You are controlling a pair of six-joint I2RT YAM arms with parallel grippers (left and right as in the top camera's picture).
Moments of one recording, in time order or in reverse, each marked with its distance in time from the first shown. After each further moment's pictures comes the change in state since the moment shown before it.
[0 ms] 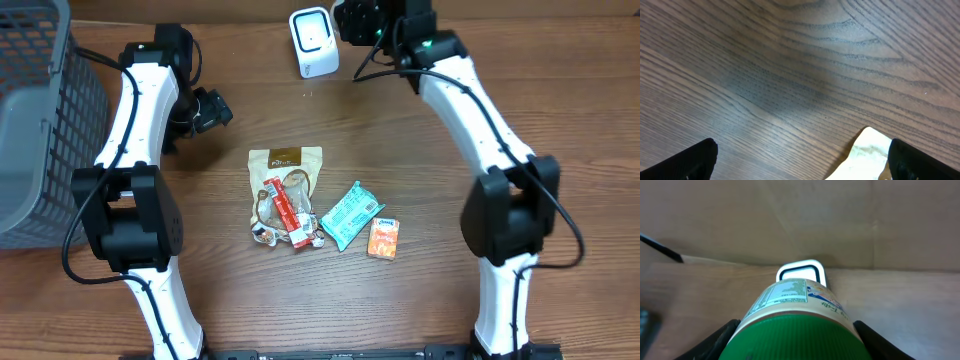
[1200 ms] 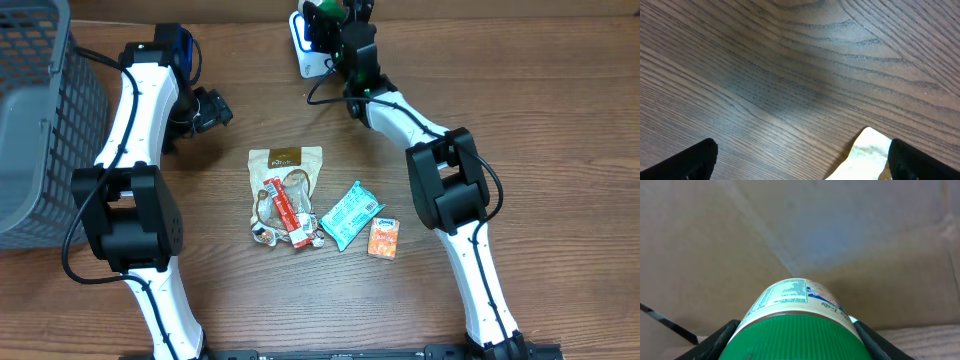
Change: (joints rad) left arm 0.000 0.000 0.000 -0.001 0.000 0.000; right arm 0.084 0.390 0.000 0.814 0.192 0.268
